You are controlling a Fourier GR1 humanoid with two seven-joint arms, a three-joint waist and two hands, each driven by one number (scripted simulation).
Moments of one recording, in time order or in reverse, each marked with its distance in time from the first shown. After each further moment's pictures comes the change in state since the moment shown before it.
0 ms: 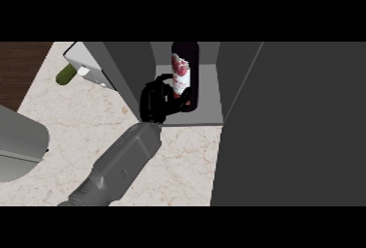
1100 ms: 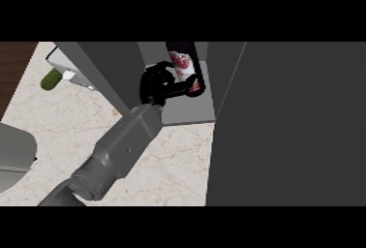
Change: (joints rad) left arm -0.198 0.000 0.007 0.215 0.075 0.042 0.091; right arm -0.022 0.027 0.062 0.052 0.030 0.015 -0.062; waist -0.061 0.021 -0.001
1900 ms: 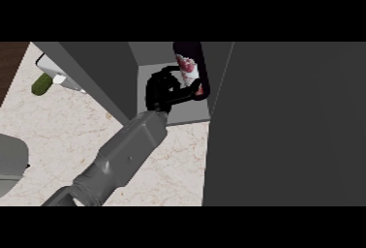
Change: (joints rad) left arm 0.057 0.000 -0.144 -0.112 0.130 0.060 -0.044; right arm -0.032 0.007 0.022 0.041 0.000 0.010 -0.017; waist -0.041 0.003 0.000
